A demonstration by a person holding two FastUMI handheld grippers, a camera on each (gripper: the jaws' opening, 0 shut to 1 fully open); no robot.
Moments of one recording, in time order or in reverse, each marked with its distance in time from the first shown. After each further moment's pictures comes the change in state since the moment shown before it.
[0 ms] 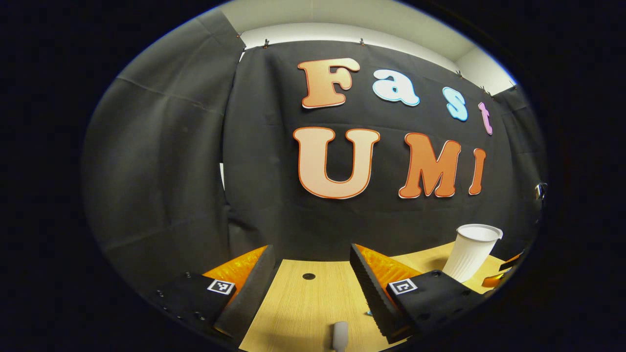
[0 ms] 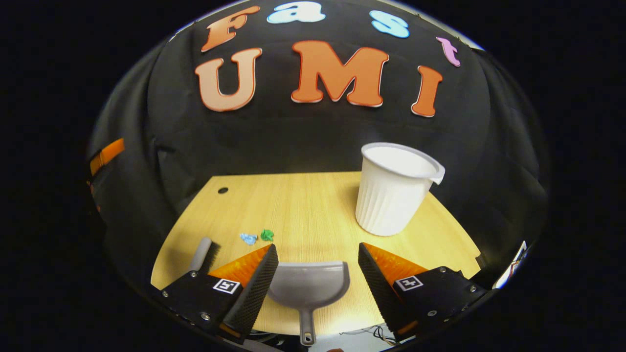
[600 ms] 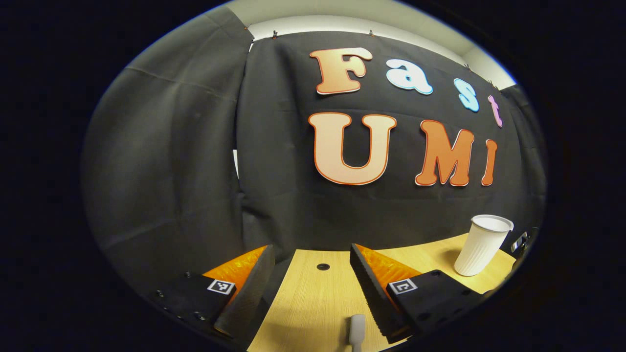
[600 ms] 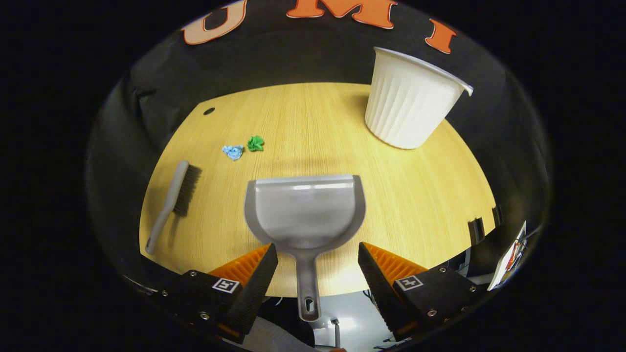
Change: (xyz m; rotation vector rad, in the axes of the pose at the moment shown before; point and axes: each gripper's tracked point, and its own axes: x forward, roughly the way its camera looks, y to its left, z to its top) left arm 0.006 0.039 -0.028 0.002 0.065 0.063; right arm 0.015 0.010 -0.142 0.027 0.493 0.032
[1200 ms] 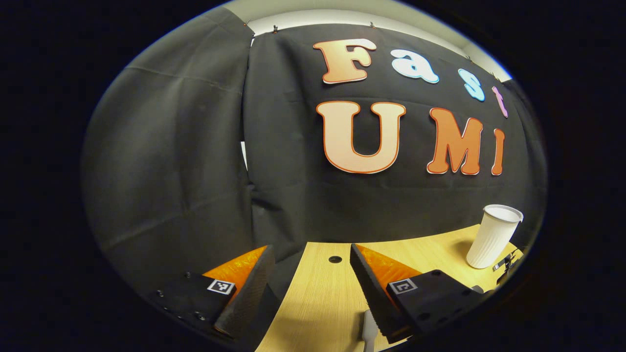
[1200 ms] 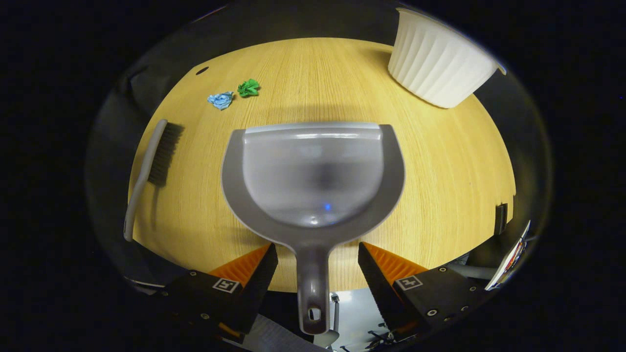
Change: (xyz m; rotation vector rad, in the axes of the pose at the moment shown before) left arm 0.012 0.016 -0.021 0.022 0.052 0.050; right arm 0.061 0.008 -0.044 -0.045 0.256 0.031
